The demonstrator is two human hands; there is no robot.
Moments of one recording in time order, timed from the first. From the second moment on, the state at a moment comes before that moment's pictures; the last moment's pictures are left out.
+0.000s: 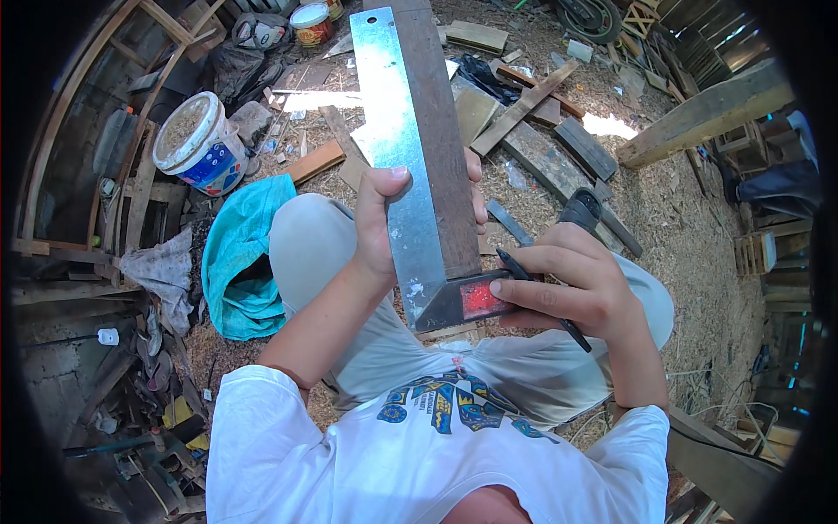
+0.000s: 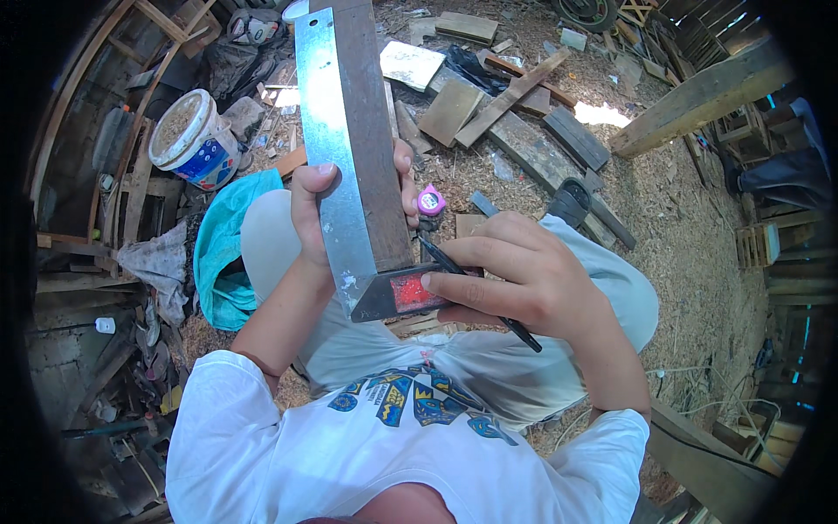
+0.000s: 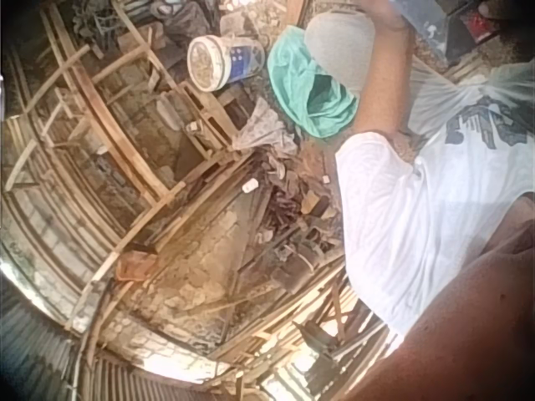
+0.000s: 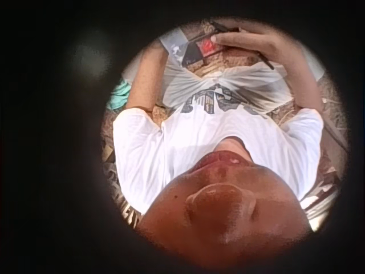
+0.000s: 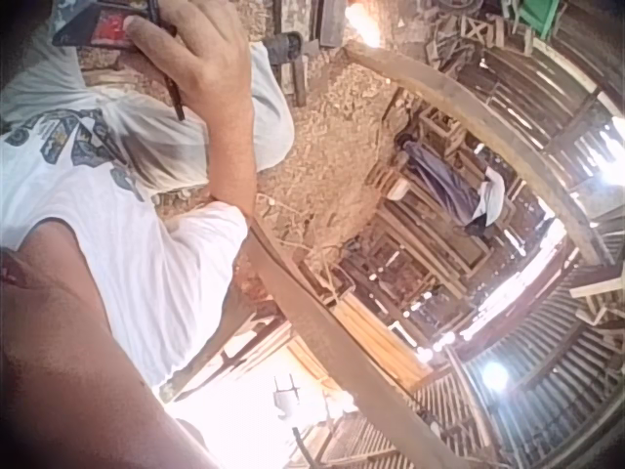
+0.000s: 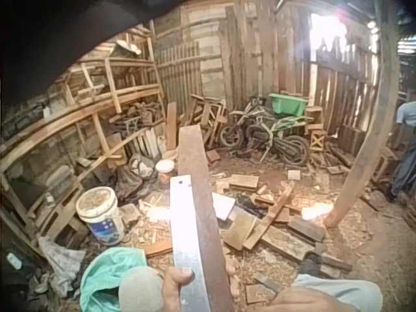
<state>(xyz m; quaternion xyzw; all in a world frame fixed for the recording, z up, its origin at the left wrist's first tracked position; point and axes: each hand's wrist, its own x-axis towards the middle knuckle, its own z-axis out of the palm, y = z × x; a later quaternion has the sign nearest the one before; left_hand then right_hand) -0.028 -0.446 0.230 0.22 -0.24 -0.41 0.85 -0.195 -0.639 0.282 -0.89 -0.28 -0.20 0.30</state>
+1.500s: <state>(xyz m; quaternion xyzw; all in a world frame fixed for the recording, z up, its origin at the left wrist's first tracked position) -0.027 -0.443 0.228 0.25 -0.24 -0.43 0.84 -0.190 -0.639 0.280 -0.88 -0.29 -0.22 0.30</state>
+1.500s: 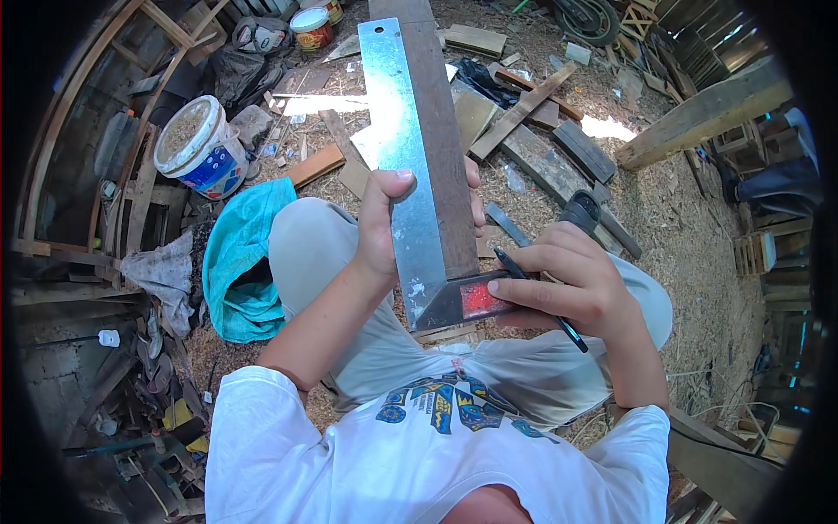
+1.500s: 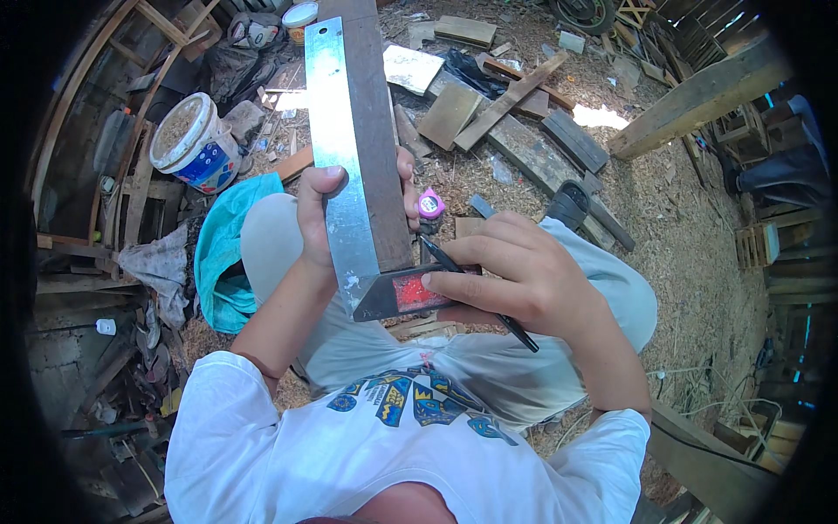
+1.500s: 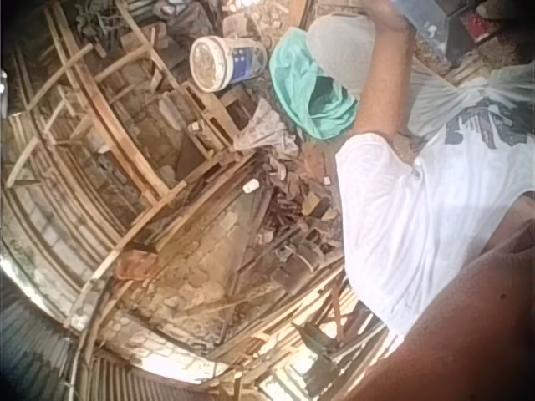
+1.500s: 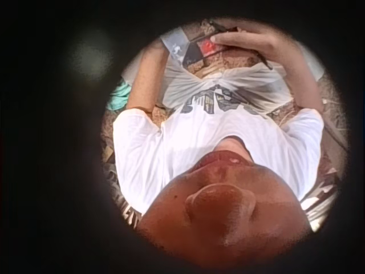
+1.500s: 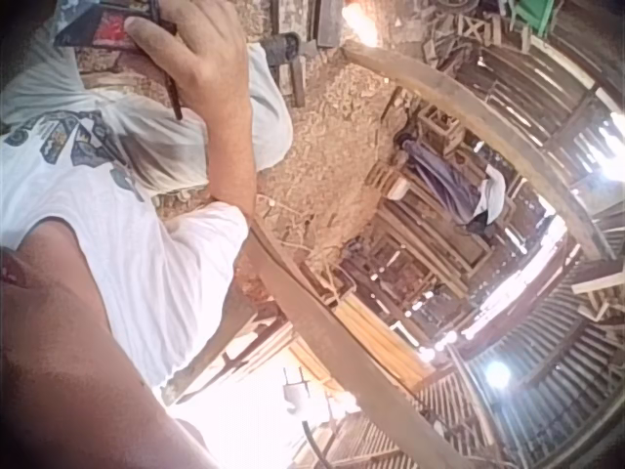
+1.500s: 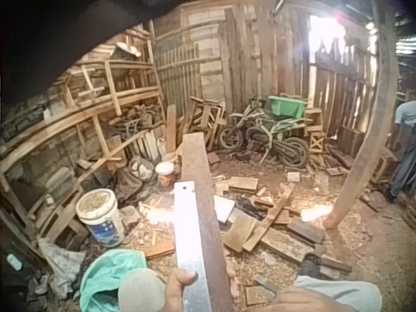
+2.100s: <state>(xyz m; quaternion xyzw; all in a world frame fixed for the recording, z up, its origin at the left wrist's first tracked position) -0.027 -0.444 0.227 0.31 -0.22 -0.41 0.83 -0.190 -0.644 0.279 -0.89 -0.30 -0.20 0.29</state>
